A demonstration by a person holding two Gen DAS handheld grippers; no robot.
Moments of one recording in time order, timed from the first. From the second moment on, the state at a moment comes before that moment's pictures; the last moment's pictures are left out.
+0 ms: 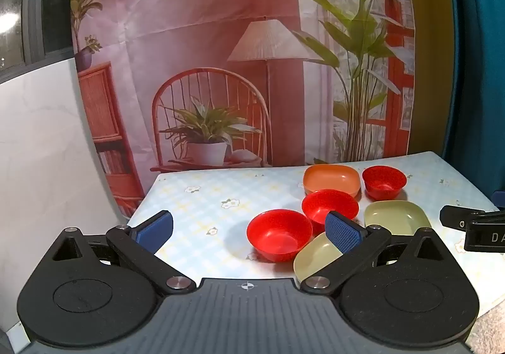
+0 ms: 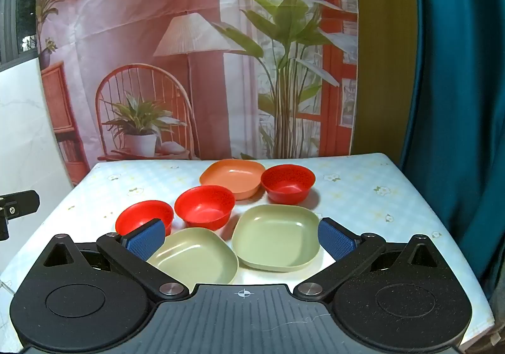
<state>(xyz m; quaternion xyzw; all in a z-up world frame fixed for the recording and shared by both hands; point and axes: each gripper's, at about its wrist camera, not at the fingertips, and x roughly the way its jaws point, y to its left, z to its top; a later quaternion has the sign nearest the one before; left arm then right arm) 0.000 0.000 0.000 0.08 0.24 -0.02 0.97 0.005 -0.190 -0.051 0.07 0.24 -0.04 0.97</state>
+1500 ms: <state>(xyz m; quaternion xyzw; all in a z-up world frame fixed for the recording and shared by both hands) -0.002 -0.002 -0.001 0.08 0.23 -0.02 0.97 0.003 -0.190 -0.051 0.07 0.24 -0.04 0.97</state>
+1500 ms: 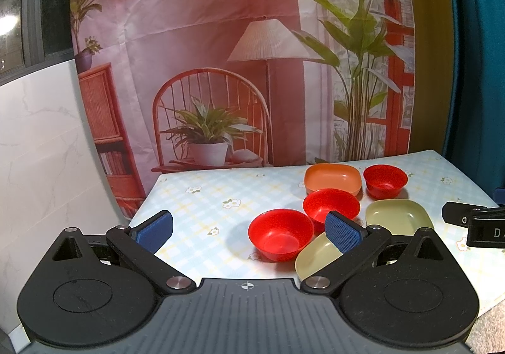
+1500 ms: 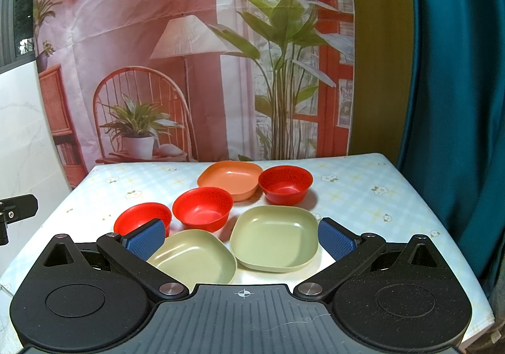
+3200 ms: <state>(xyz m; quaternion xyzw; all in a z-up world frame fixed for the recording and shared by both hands) 0.016 0.006 0.008 0.08 0.22 -0.01 0.97 0.004 -0.193 -0.044 0.07 0.23 -0.04 0.97</state>
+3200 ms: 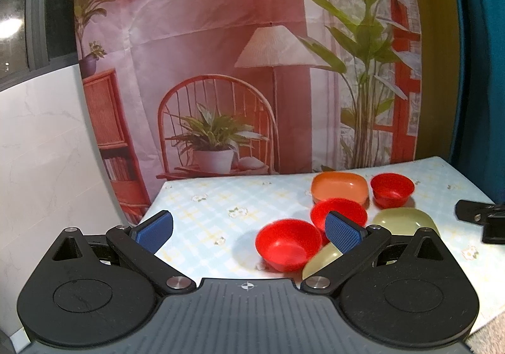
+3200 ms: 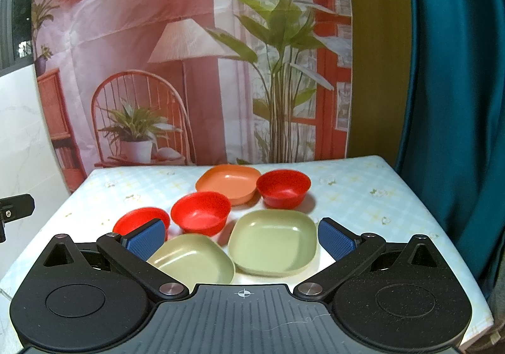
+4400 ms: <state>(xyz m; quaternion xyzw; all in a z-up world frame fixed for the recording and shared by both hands) 0.115 -0.008 -0.119 0.07 0.33 -0.05 0.94 0.119 -0.206 -0.157 0.12 0.29 0.02 0.95</state>
